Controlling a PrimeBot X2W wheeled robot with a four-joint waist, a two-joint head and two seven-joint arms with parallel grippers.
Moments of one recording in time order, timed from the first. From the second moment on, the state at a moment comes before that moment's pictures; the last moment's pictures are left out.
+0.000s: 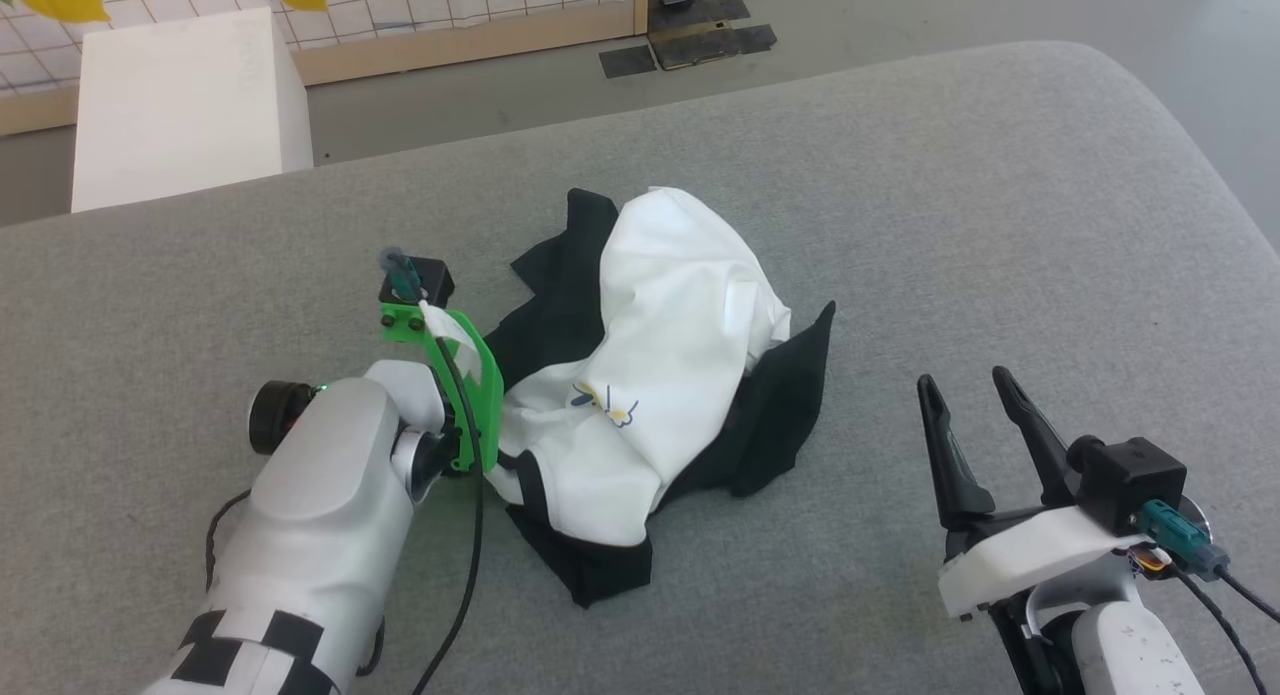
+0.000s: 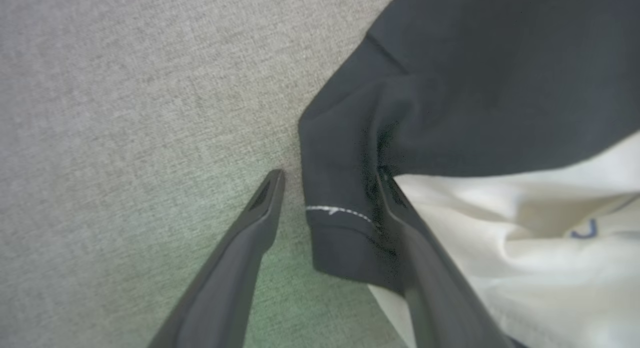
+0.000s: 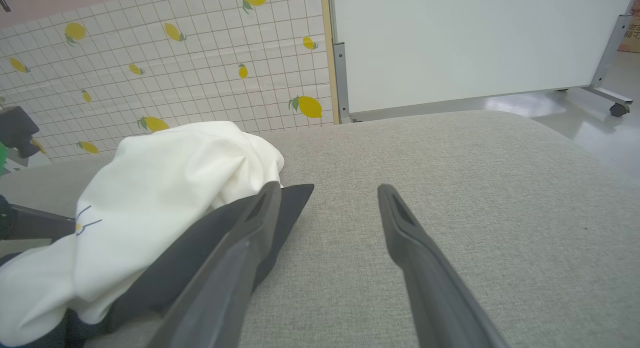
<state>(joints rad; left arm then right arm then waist) -0.76 0.15 -0.38 0.93 -0.39 -0.04 0.56 -0.10 -0.05 0.05 0.16 0.18 0.13 -0.15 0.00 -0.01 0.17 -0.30</state>
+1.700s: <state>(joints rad) -0.05 0.09 -0.01 0.08 -0.41 0.10 -0.26 -0.13 -0.05 0.16 0.19 0.03 0.13 0.59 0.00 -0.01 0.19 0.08</state>
